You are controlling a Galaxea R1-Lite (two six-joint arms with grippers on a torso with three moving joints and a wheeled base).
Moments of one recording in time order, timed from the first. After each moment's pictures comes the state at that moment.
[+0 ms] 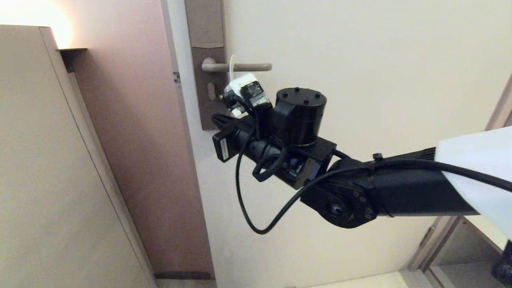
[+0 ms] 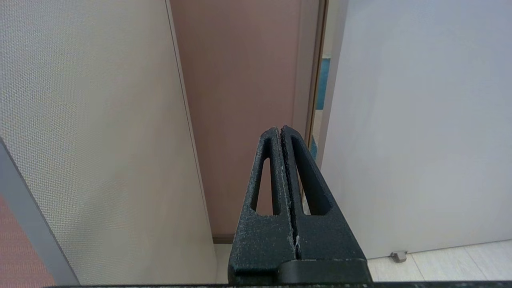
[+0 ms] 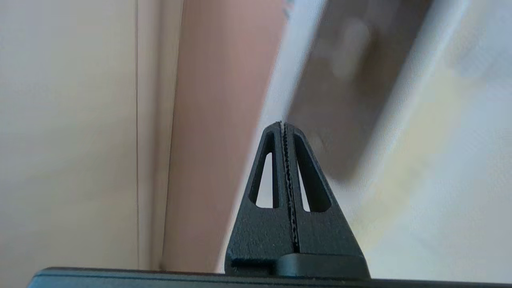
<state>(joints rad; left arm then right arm) 0.00 0.00 0.00 0.00 0.01 -0.02 0.83 2.11 -1.44 -0.75 -0.06 -0.15</state>
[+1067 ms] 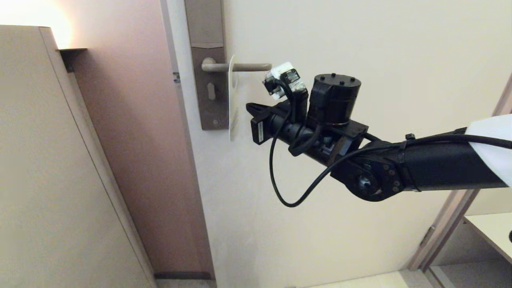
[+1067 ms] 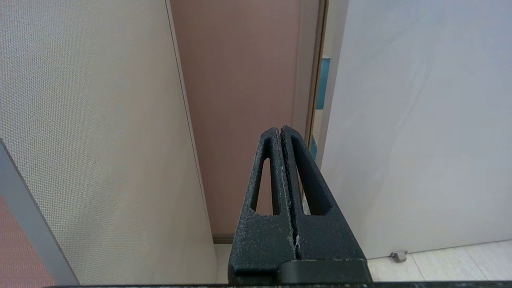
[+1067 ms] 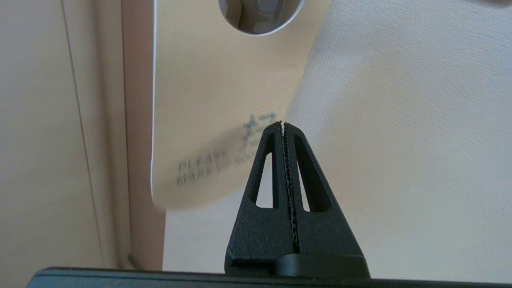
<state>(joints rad) 0.00 0.00 0.00 0.00 0.01 -0.02 0.69 2.08 -1.43 -0.72 0.01 -0.16</state>
